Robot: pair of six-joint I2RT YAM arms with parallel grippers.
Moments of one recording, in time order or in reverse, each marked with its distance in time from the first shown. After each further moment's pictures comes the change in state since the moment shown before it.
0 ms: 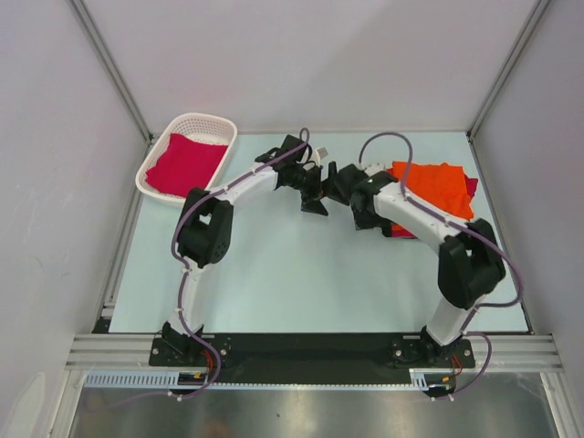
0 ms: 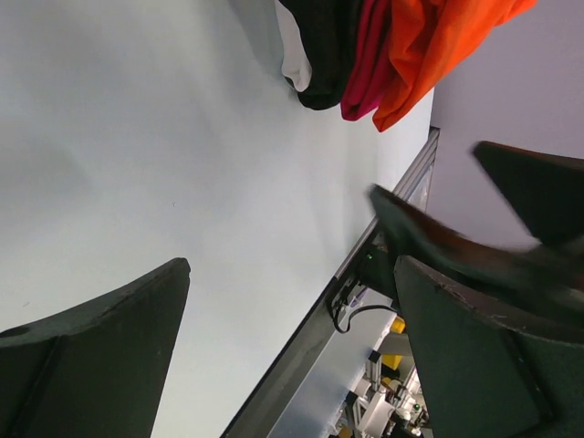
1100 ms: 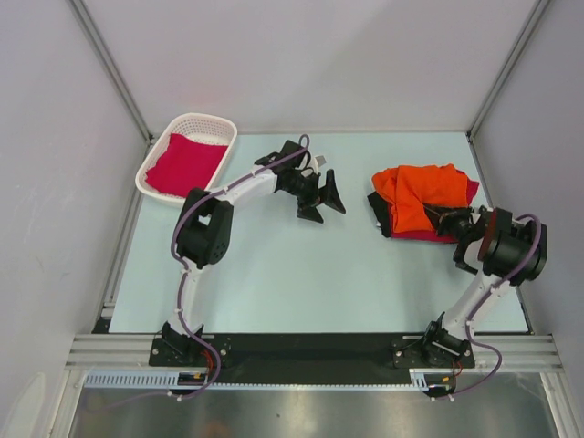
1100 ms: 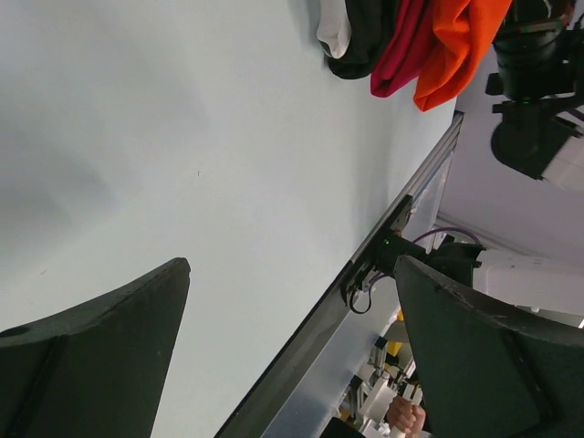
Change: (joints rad) left arm 0.000 -0.011 -0.047 -0.051 -0.008 0.042; right arm -1.035 0.121 -0.780 2.015 -1.534 0.923
